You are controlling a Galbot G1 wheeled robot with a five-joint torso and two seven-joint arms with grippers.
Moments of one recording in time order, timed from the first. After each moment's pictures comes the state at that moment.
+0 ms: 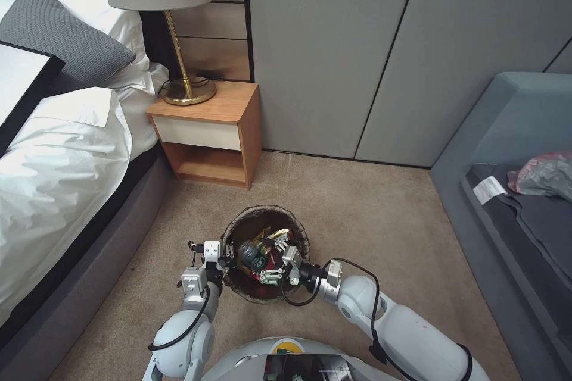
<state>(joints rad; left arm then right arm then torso) 1.67 -1.50 -0.44 -2.12 -0.13 0.33 -0.05 -1.12 1.01 -0.17 1.70 0.45 0.22 -0.48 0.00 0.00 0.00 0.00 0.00</state>
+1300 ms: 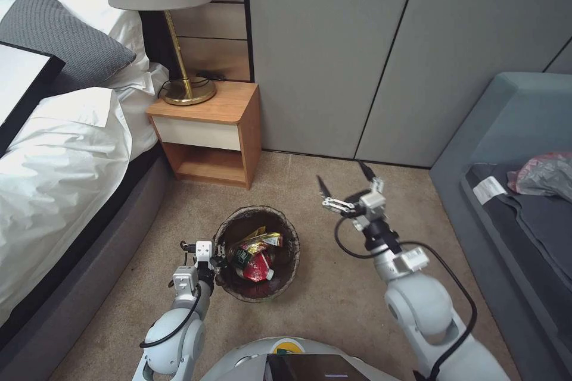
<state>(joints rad) 1.66 -1.46 -0.49 -2.09 -0.17 0.31 -0.04 -1.56 1.28 0.47 2.16 0.11 0.23 0.00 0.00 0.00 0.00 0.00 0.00</state>
